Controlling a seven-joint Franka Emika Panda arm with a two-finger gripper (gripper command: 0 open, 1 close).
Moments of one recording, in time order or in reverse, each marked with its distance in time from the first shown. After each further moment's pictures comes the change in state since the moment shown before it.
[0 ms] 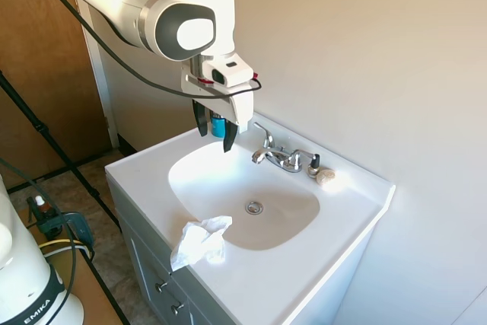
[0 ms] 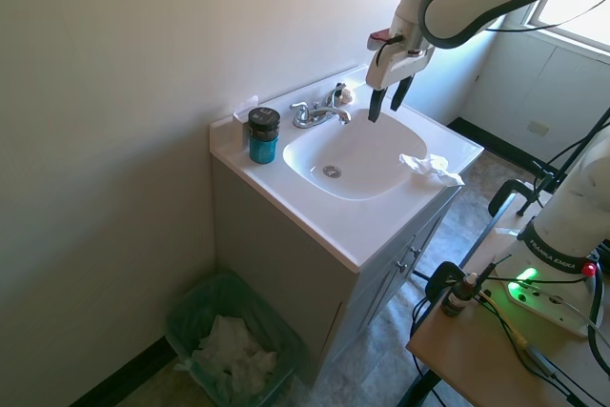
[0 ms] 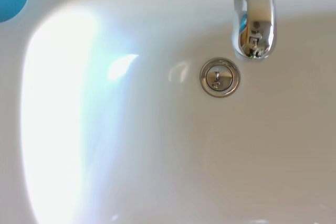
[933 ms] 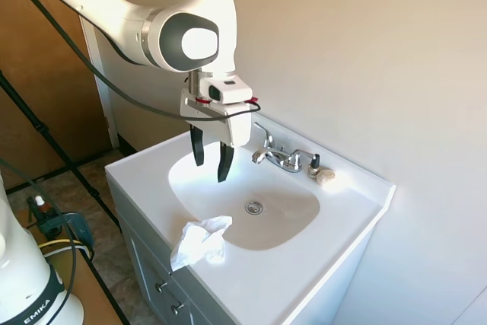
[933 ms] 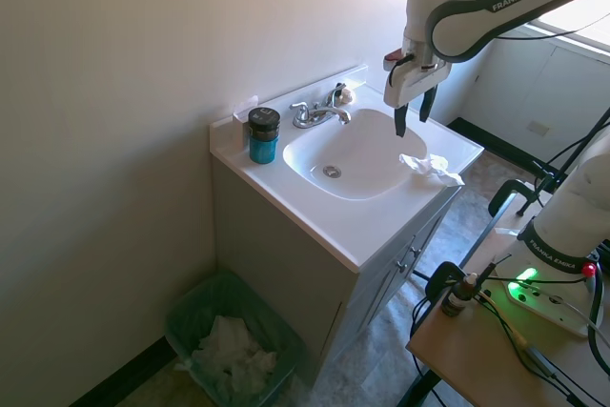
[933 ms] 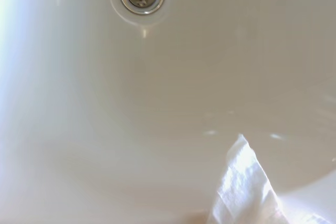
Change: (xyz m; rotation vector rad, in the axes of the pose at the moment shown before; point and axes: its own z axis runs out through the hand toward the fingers) arm 0.001 0.048 0.039 -0.245 -0.019 0.094
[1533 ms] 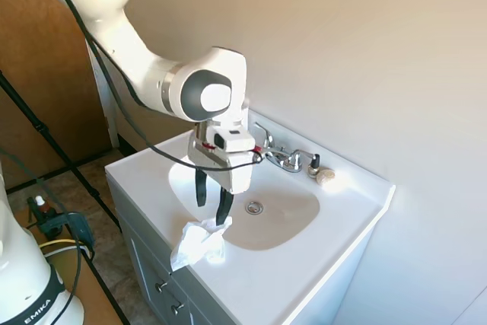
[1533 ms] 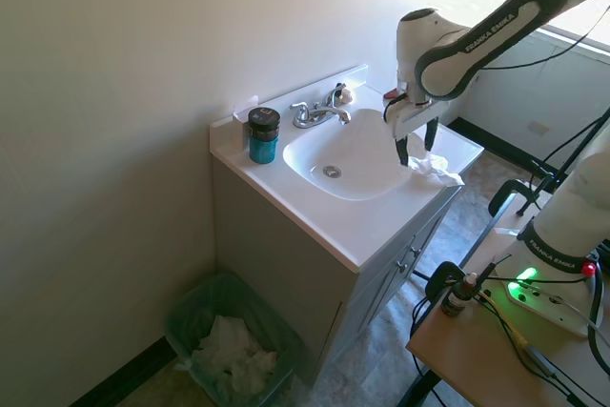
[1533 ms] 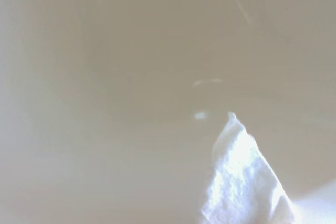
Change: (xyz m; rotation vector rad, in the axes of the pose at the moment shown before) arm 0.019 0.000 0.095 -0.105 -0.052 0.078
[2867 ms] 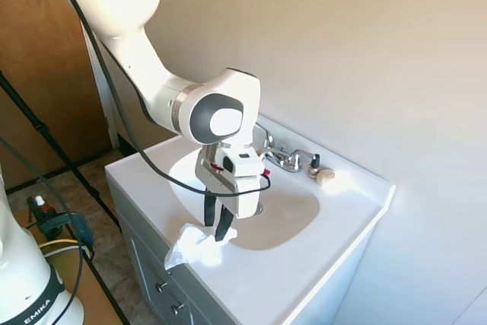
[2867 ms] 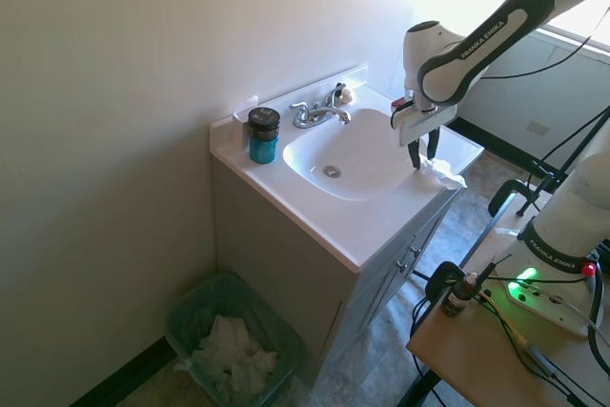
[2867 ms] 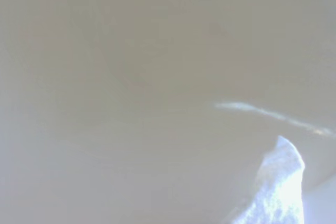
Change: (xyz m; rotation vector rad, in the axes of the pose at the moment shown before) arm 0.019 0.013 0.022 -0.004 -0.045 0.026
